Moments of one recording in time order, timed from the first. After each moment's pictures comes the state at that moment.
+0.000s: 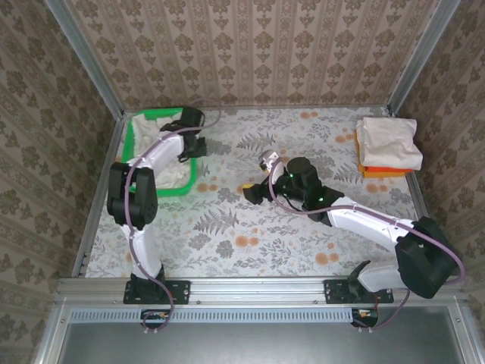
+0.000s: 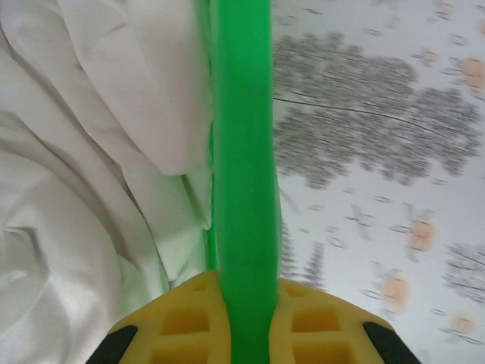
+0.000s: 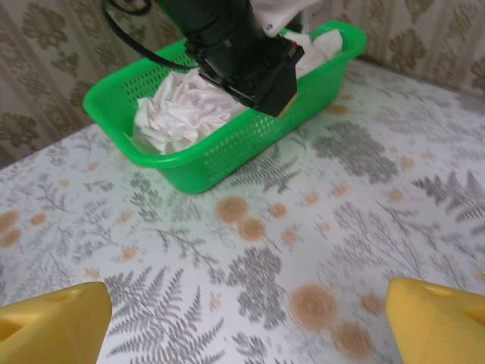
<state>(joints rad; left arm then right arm) -0.29 1.95 1.55 -0.67 -0.13 -0.22 0.66 1.36 0.80 0.23 -0.24 0.04</state>
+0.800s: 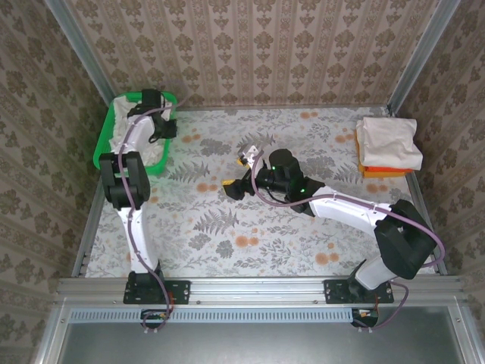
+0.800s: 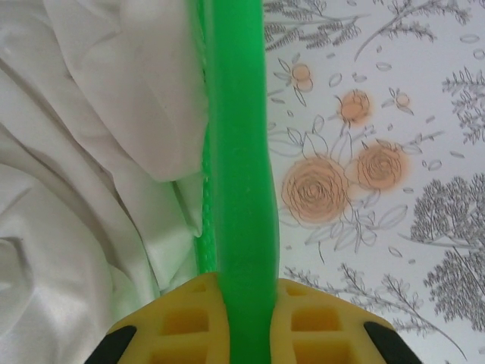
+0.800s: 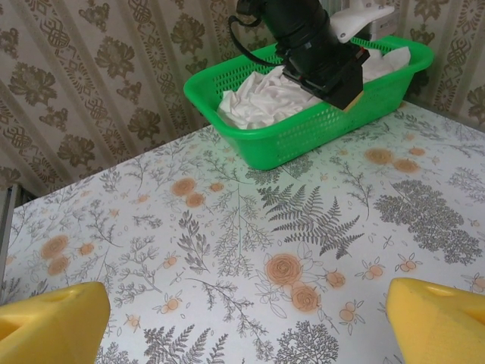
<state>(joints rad) -0.03 2.24 1.98 -0.75 0.07 0.06 0.72 1.52 0.95 0.31 -0.32 0.04</state>
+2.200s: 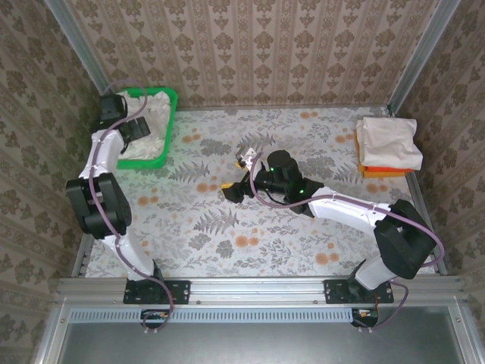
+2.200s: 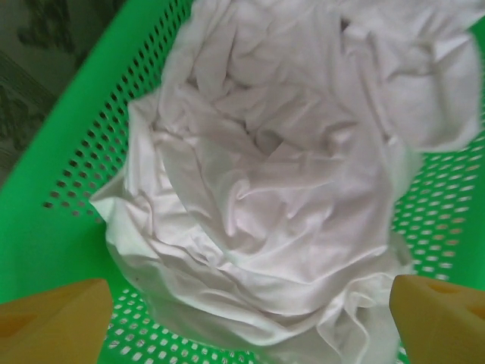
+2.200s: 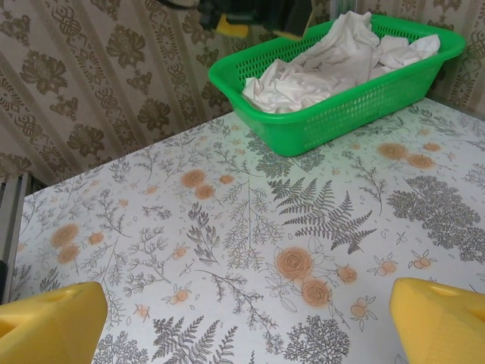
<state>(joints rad) 0.14 1.87 1.60 -0.59 -0.10 -0.20 0.73 1.52 0.95 0.29 -0.33 0.03</state>
